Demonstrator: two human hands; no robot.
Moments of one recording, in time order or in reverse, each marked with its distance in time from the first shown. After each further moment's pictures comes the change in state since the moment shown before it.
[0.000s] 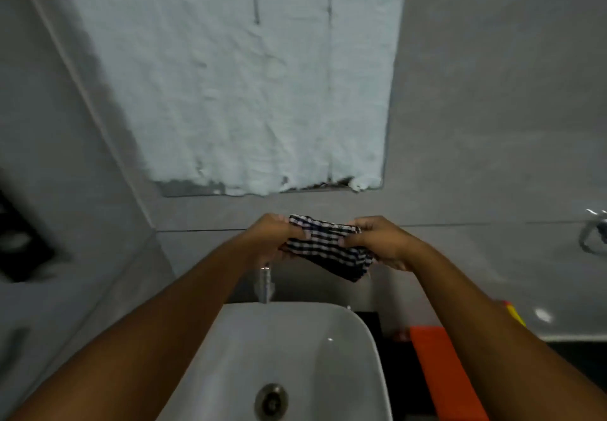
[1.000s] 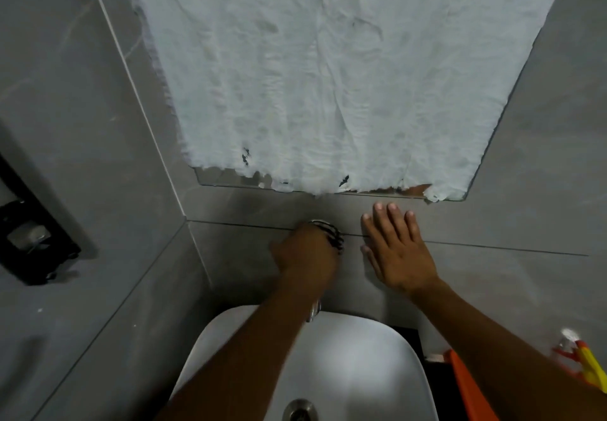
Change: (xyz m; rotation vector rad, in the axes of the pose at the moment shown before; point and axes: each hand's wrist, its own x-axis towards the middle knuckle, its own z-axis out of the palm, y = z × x) left_hand 0.039 -0.044 -0.023 0.995 0.433 0.023; right_hand 0.116 0.074 0.051 -1.458 0.750 -1.024
